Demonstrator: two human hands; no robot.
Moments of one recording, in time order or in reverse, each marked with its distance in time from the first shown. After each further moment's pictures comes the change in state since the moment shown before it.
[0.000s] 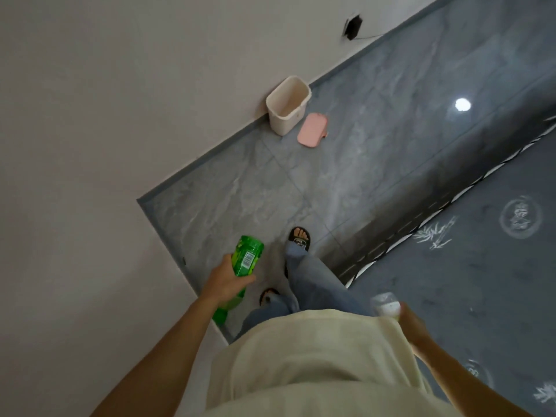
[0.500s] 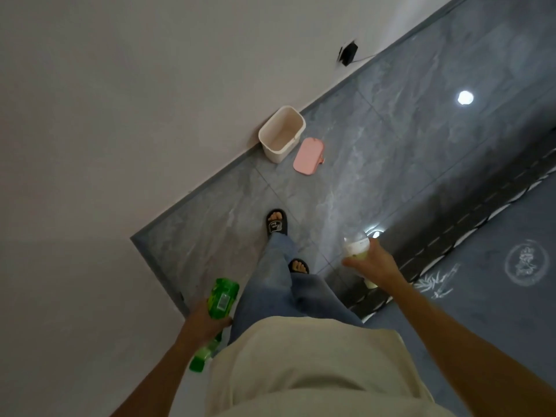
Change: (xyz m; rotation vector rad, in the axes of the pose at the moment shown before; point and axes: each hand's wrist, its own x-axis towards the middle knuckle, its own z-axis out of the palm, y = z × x) left_hand 0.089 0.075 -0.080 -0.004 -0.024 -0.203; right_hand 0.156 -0.280 -0.124 -0.023 0.054 -0.193
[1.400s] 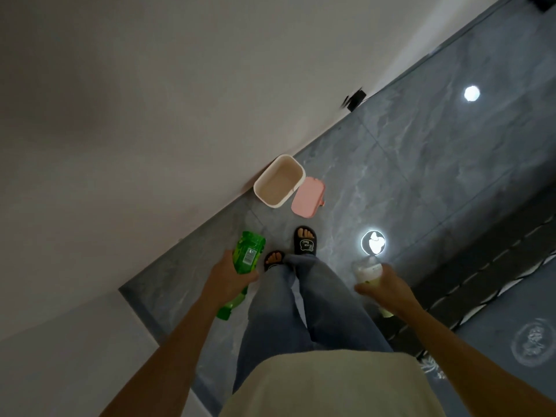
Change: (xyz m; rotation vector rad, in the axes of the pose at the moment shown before) left_hand 0.213 0.335 -0.124 -0.032 -0.011 0.183; right_hand 0.186 -0.149 -0.129 -0.039 -0.092 0.143
